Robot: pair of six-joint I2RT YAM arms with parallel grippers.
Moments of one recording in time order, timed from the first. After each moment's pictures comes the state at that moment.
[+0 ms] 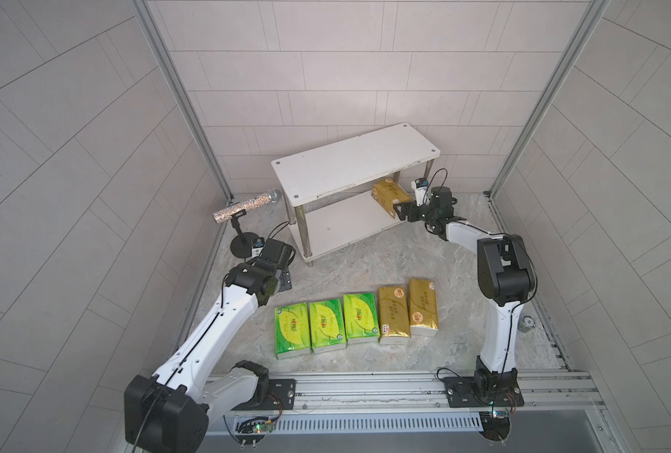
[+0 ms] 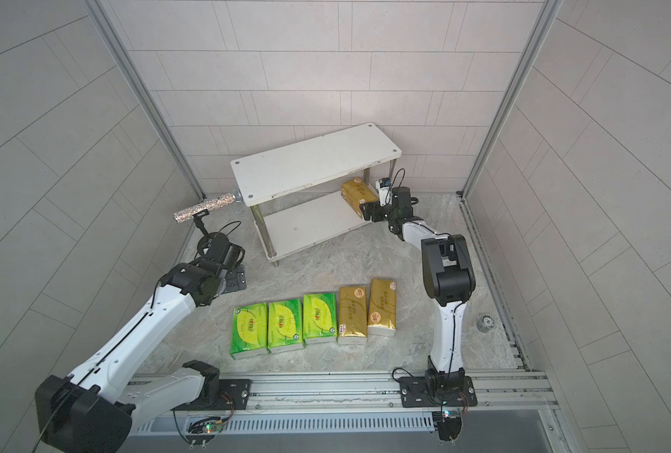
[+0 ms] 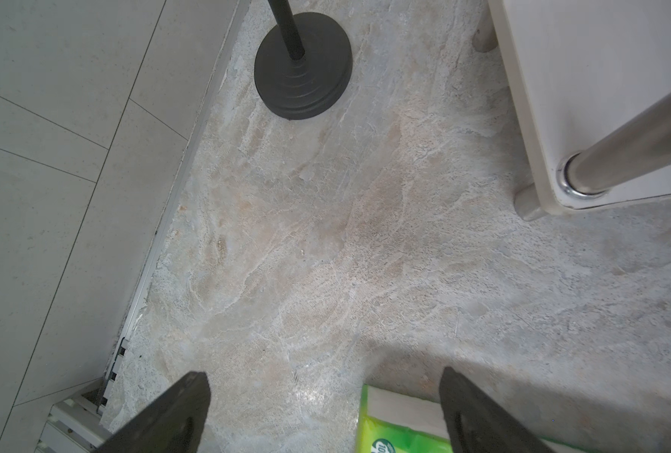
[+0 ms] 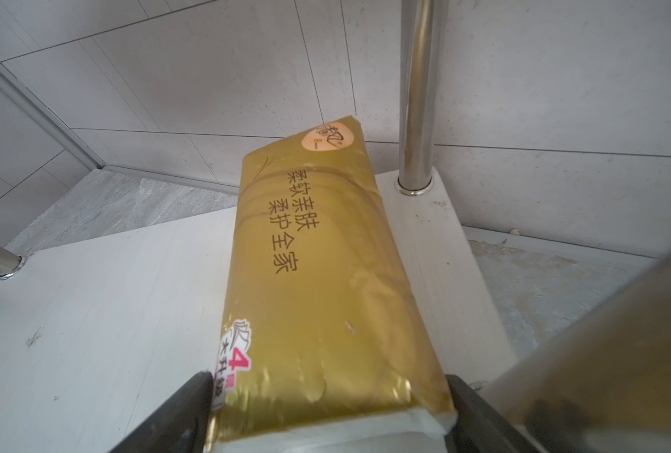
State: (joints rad) left arm -0.31 1.10 0.94 -0.99 -0.49 -0.49; right arm 0.10 2.09 1.47 0.19 -0.36 0.11
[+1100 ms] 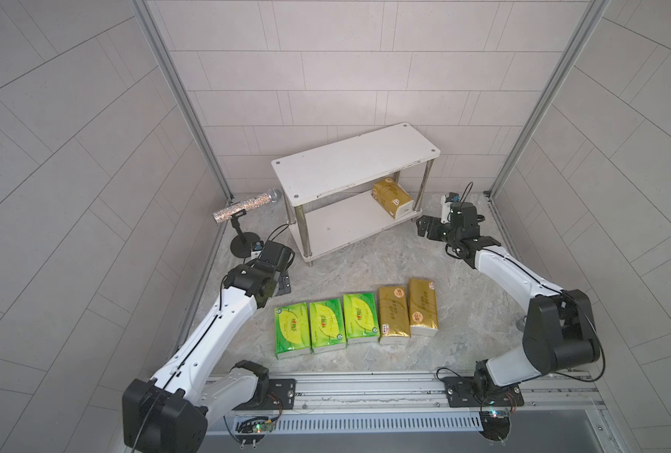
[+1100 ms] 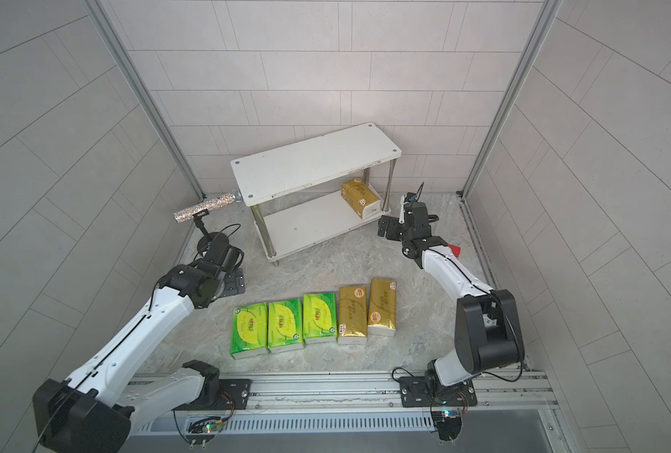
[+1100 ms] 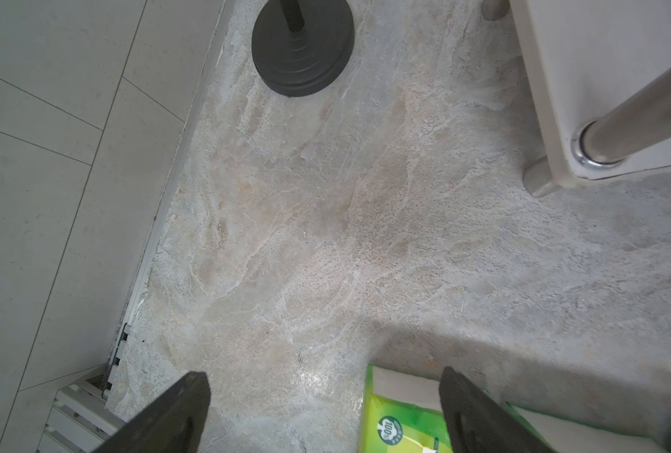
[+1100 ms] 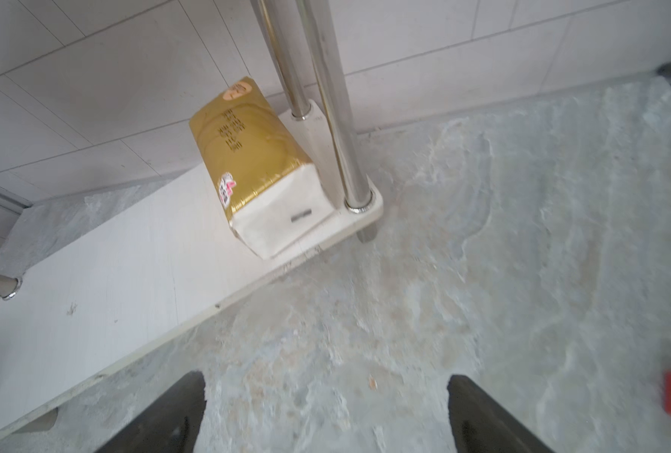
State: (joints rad) left arm -0.31 1.08 0.93 -1.04 -0.46 -0.50; right arm 0.13 1.45 1.04 -0.19 -0.02 0.34
